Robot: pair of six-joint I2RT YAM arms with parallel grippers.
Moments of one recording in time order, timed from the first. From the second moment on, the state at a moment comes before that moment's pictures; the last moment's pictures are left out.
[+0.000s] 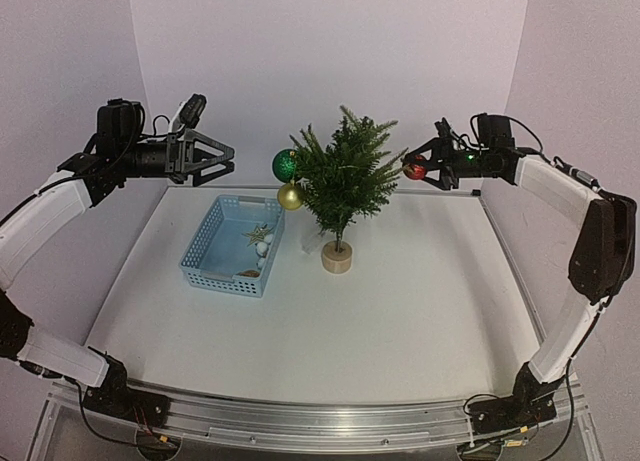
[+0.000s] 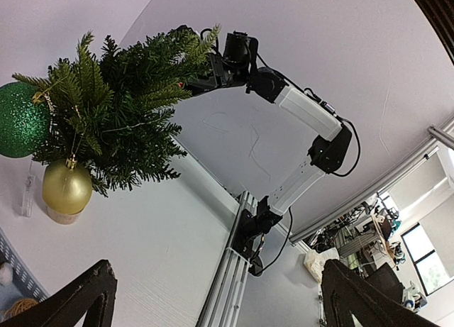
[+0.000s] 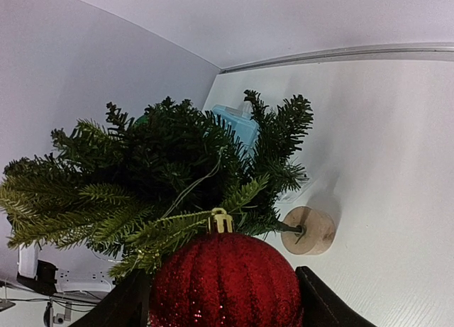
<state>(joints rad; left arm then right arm) -0.34 1.29 1.30 -0.25 1.08 -0.50 0.17 1.75 1.57 -0.37 -0.89 0.54</state>
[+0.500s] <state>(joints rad) -0.34 1.30 1.30 -0.25 1.08 -0.50 0.17 1.75 1.57 -0.37 -0.89 0.55</state>
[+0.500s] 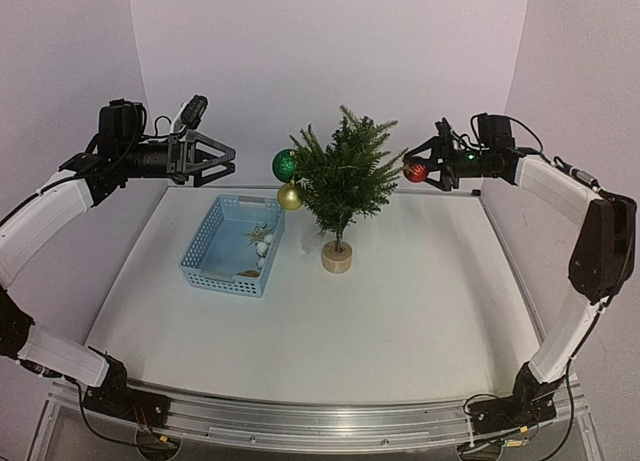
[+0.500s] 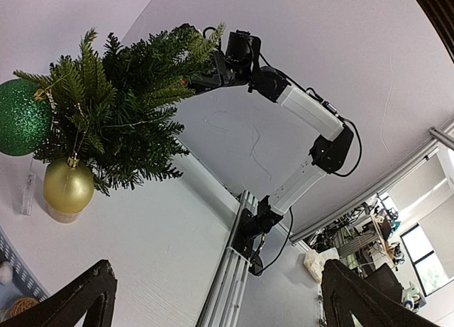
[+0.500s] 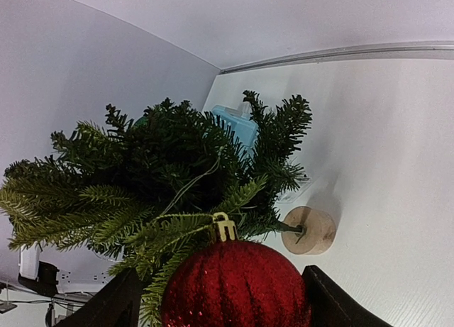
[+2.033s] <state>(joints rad) -0.32 1.44 1.38 -0.60 0.78 0.09 0.18 1.65 1.74 -0.36 -0.70 0.47</state>
